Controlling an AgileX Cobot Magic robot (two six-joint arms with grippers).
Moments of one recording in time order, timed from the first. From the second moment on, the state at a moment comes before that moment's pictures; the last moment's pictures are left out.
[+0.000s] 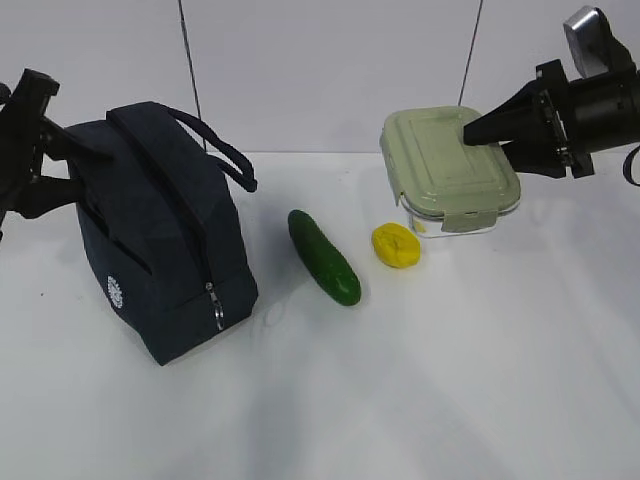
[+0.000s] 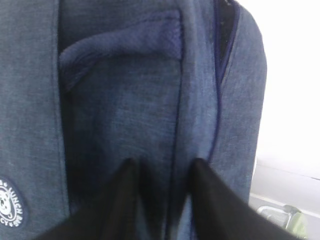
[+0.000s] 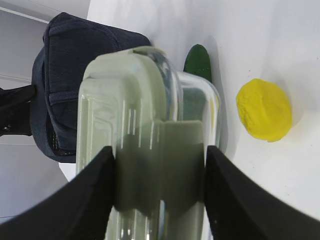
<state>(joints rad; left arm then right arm) -0.04 1.57 -0.87 -1.42 0.49 0.31 -0.19 1.93 -1.38 1.22 1.17 -0.86</state>
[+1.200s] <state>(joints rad) -0.06 1.47 -0.88 -1.19 0.73 0.36 -0.16 1.80 -1.38 1.20 1.17 -0.78</state>
